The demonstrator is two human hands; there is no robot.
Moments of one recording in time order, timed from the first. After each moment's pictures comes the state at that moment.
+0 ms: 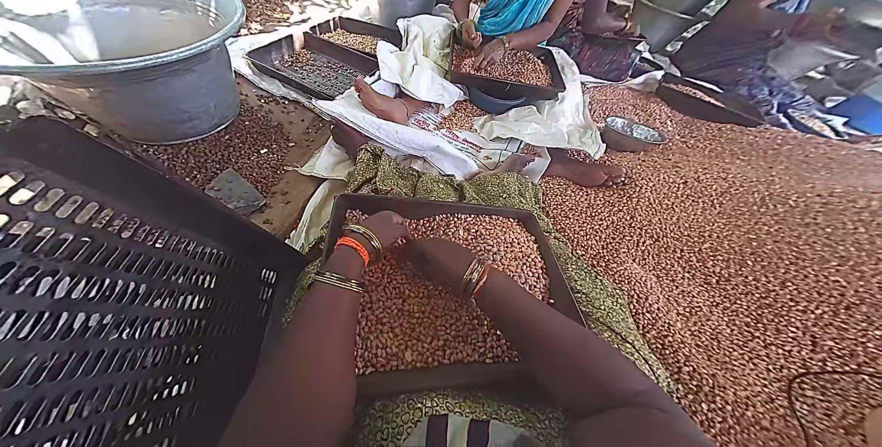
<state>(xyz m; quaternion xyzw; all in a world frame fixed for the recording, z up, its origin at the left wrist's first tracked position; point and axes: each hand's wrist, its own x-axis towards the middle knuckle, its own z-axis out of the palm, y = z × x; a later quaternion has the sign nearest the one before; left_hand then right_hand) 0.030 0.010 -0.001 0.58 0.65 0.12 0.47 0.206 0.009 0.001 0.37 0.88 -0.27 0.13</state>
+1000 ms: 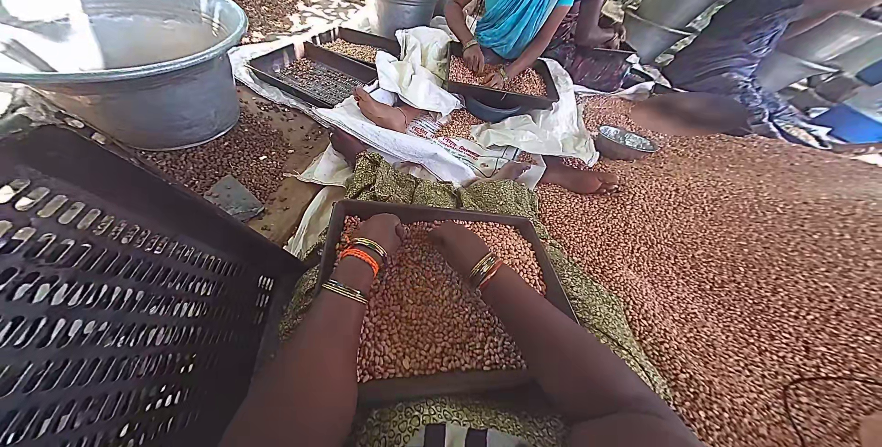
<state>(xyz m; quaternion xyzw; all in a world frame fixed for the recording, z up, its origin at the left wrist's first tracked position) 0.039 0.014 -0.004 0.64 0.69 0.01 0.33 0.229 0.038 -0.002 0.46 0.86 -0.19 0.09</state>
